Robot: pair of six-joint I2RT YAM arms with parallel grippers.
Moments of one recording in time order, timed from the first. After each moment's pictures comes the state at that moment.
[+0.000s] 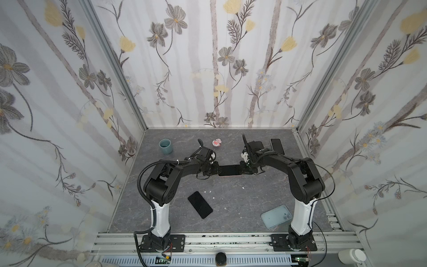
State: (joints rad) left arm -0.50 1.95 1.14 -0.16 0.40 -0.60; right arm 0.44 1.96 1.32 -0.64 -0.25 0.37
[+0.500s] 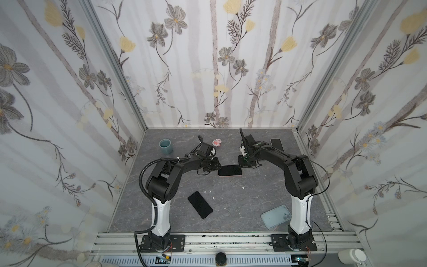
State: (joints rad) left arm -0.48 2.00 1.24 -0.21 0.38 -0.58; right arm 0.44 2.06 1.52 -0.72 -0.18 0.33
